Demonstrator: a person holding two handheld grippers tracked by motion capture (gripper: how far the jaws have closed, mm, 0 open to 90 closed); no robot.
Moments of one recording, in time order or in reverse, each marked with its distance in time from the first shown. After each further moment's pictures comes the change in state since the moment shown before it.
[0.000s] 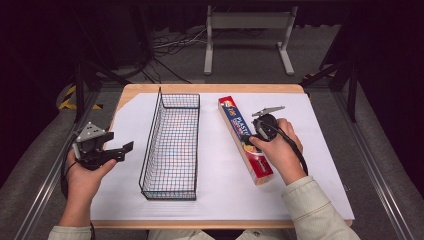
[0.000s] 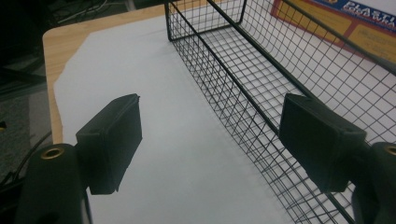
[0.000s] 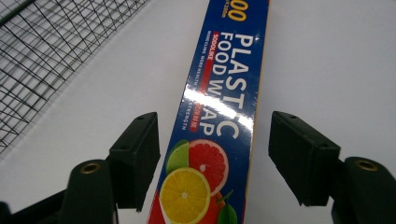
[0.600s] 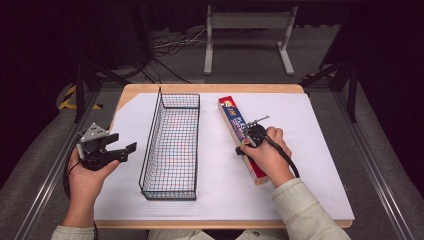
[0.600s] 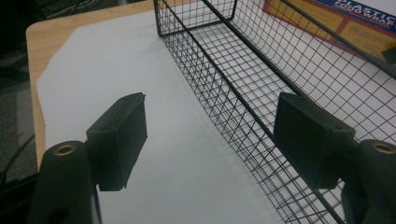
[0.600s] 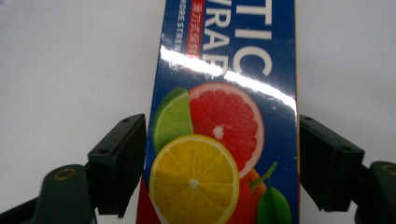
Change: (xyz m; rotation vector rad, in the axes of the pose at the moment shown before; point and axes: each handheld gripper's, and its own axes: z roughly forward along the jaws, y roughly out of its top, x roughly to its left) left arm -0.005 -0.001 0.007 0.023 -0.028 -0.024; right arm 0.016 -0.020 0.040 0.194 -0.112 0.090
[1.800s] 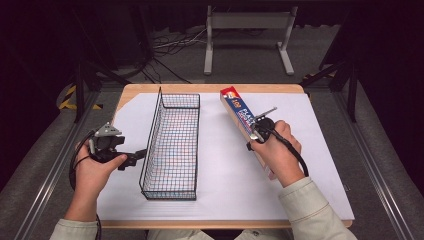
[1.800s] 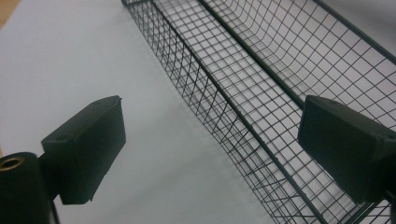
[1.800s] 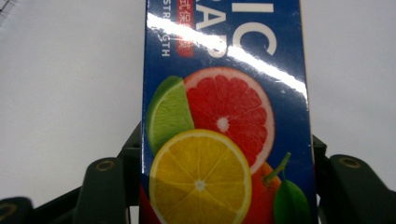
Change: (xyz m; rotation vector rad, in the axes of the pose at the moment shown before) left arm -0.014 0.012 0.013 0.128 -0.074 0.065; right arm -0.007 0.011 -0.055 0.031 -0.086 -0.054
